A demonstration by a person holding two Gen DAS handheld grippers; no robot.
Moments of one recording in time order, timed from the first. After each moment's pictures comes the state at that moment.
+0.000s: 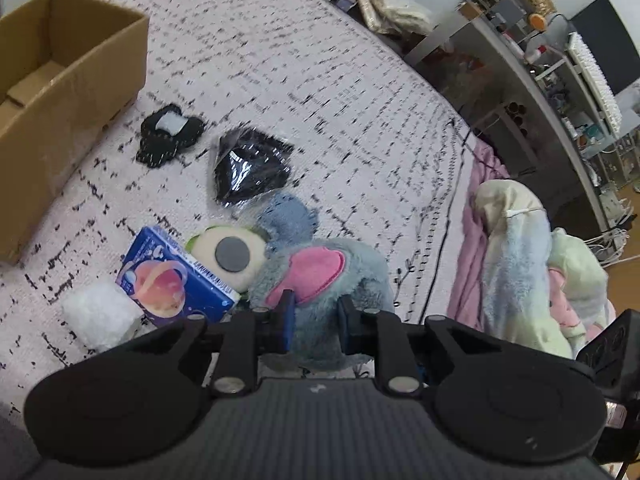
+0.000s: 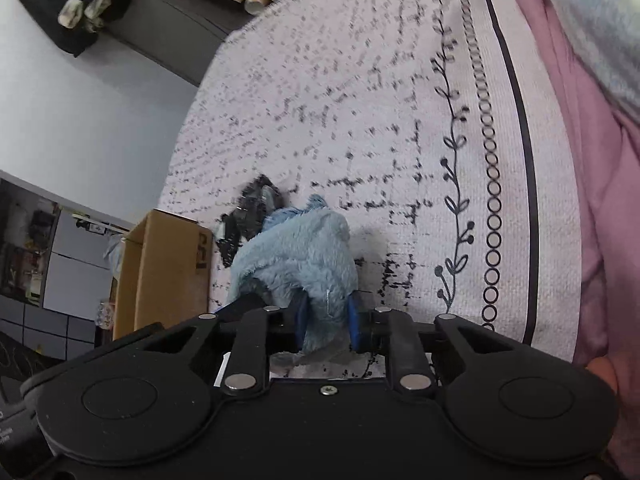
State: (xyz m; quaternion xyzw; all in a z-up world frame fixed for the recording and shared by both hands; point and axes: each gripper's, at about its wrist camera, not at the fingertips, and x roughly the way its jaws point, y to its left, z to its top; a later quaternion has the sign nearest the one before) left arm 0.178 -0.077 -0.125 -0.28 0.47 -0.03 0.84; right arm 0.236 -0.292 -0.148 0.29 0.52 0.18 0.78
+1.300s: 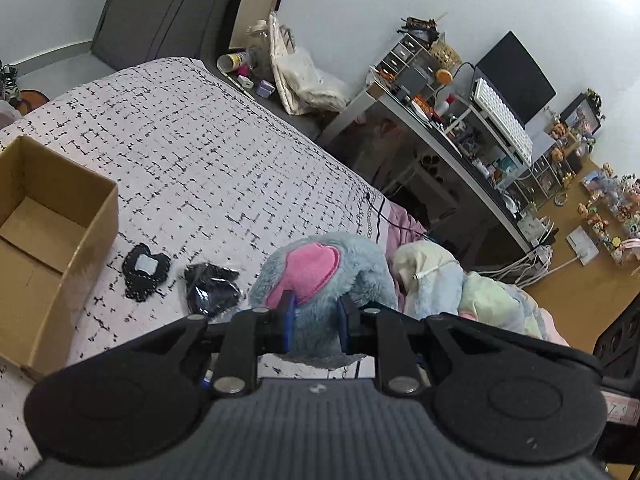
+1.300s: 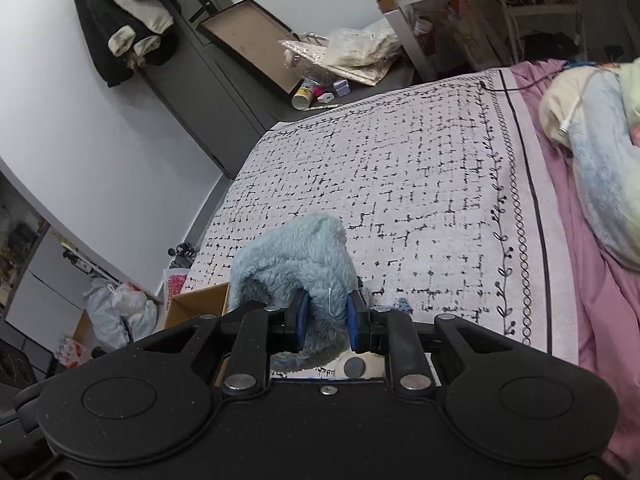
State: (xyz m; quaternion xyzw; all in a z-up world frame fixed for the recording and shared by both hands) left arm 0.169 -0.020 -0.031 -0.27 0.36 -0.12 0.88; right arm 0.209 -0.218 -0.029 0.20 0.37 0.12 0.90
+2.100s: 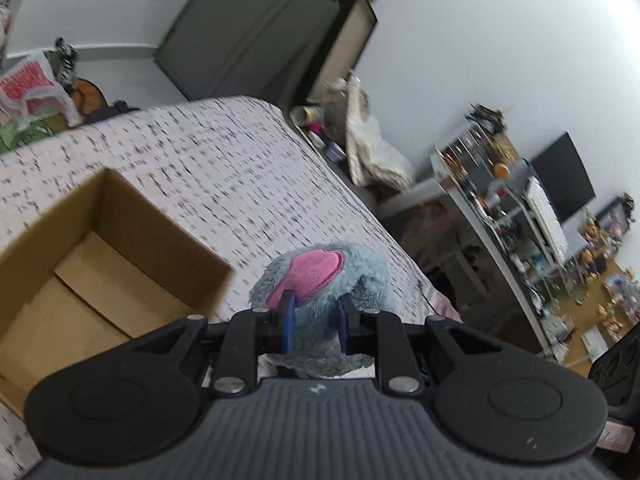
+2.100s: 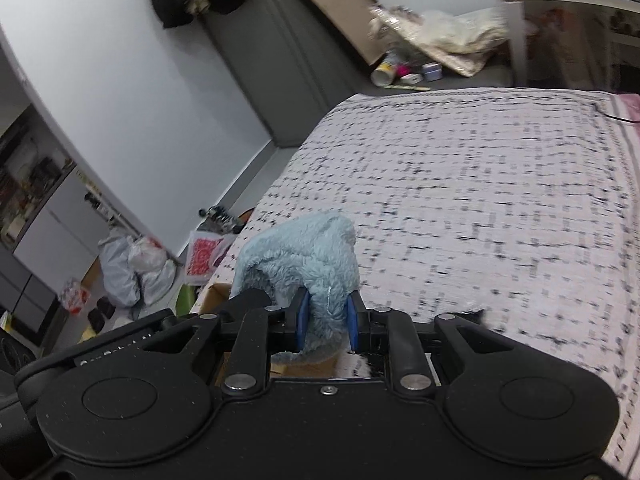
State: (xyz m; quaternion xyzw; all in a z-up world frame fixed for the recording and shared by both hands) left arm 0.202 0.104 -0.063 -0.36 0.30 -0.04 0.88; right arm 0.272 -0.090 -0.039 0.13 0.38 0.20 0.89
